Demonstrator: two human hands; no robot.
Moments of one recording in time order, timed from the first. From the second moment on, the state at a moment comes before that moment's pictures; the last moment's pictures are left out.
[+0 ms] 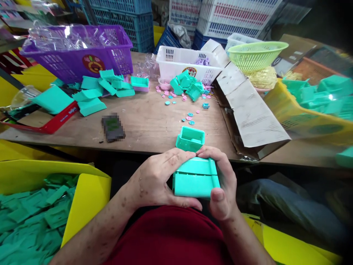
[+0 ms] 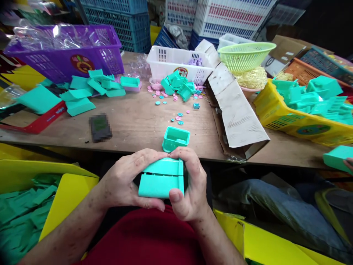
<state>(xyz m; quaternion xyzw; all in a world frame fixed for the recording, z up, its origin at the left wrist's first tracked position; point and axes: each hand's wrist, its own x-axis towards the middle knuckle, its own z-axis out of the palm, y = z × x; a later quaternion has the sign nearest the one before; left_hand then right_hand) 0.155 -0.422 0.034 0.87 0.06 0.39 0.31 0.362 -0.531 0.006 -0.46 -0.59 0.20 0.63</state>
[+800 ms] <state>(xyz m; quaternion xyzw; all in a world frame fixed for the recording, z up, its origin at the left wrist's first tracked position) 0.140 -0.421 0.033 0.83 0.11 0.43 0.33 0.400 -0.529 0.010 -0.46 -0.70 0.21 0.50</state>
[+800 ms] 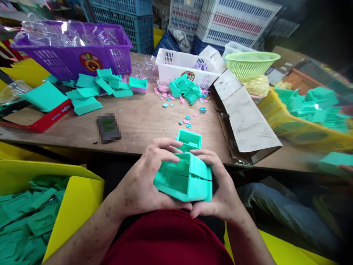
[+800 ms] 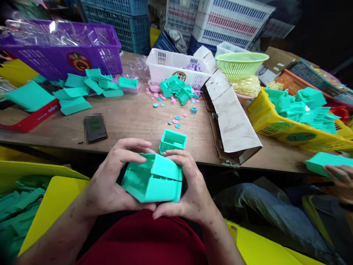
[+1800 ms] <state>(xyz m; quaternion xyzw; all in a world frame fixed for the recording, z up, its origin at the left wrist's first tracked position) 0.167 -0.470 0.002 0.72 0.19 0.55 0.38 0.331 -0.533 0.011 -0.51 -0.43 0.21 0.71</state>
